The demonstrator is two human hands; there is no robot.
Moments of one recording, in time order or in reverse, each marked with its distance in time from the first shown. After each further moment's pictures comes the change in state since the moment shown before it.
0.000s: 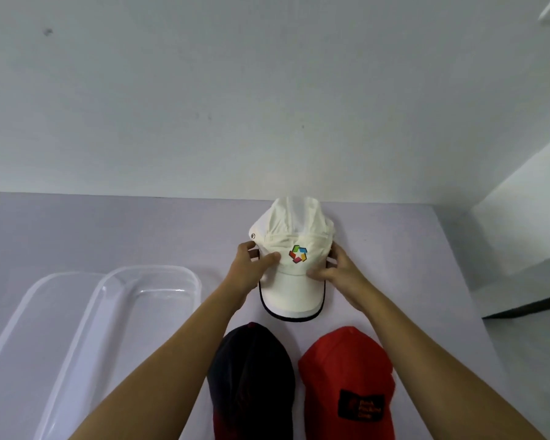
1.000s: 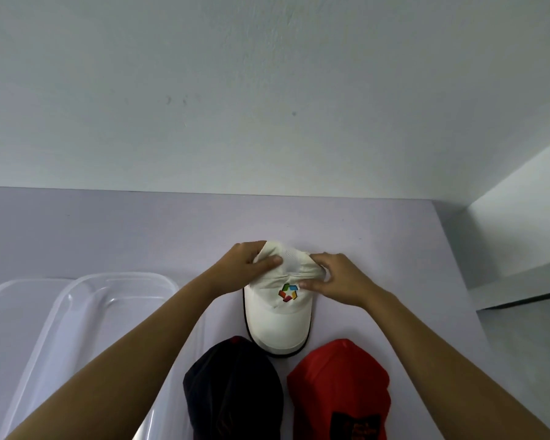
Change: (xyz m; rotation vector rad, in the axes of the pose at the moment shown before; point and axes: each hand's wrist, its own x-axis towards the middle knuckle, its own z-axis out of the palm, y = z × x) left_hand 0.039 0.011 -0.006 0.641 -0.306 0.470; right_hand 0.017 -0.003 -0.024 -0.634 -0.171 -0.275
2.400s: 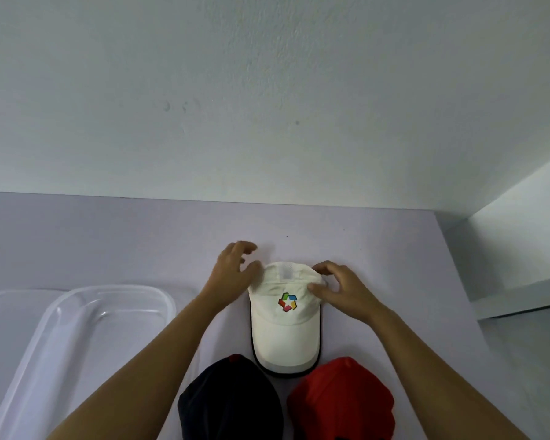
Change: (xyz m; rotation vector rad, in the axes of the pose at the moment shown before) left_hand 0.017 -0.040 0.007 0.074 0.283 -0.140; right_hand 0.014 0.040 0.009 0.103 0.082 0.114
